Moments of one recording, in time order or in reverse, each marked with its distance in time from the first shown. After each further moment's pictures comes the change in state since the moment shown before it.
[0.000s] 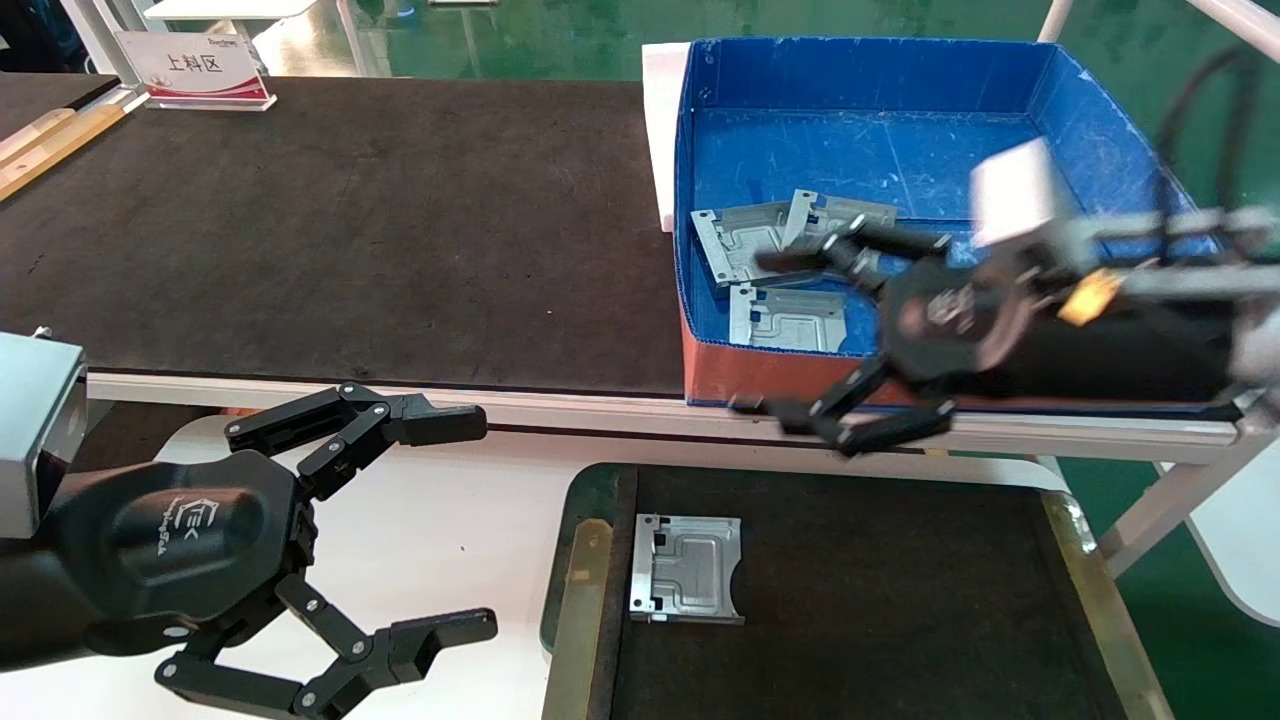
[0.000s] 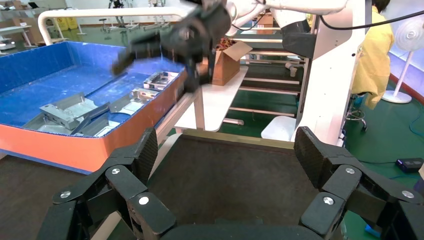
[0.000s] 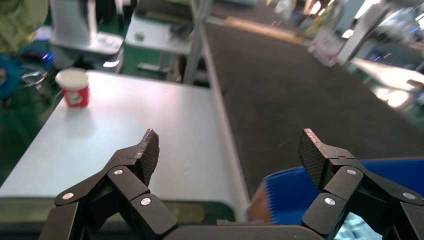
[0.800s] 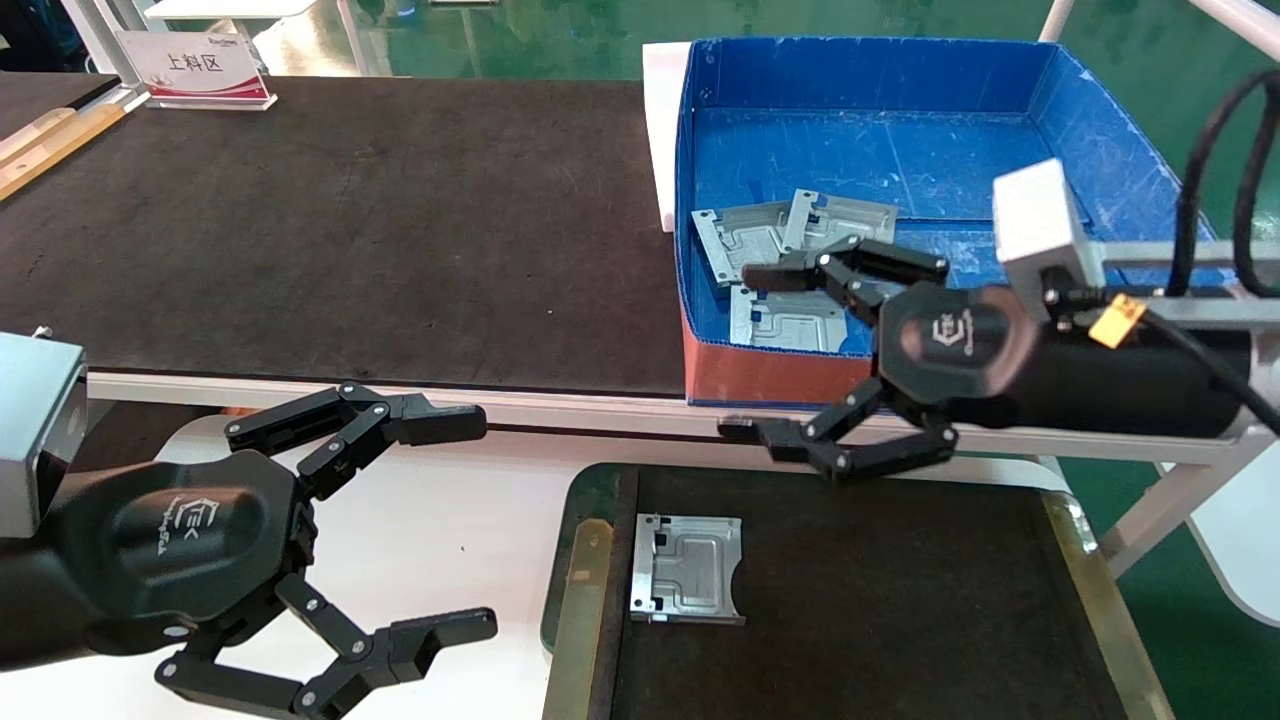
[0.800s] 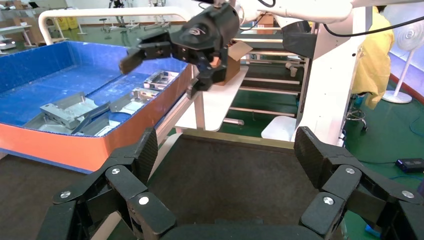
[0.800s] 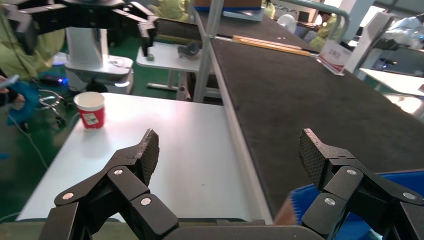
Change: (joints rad) left arm 0.000 0.000 0.000 0.000 0.000 0.000 0.000; right arm -0.117 0.065 0.139 0.166 0.006 0.018 0.098
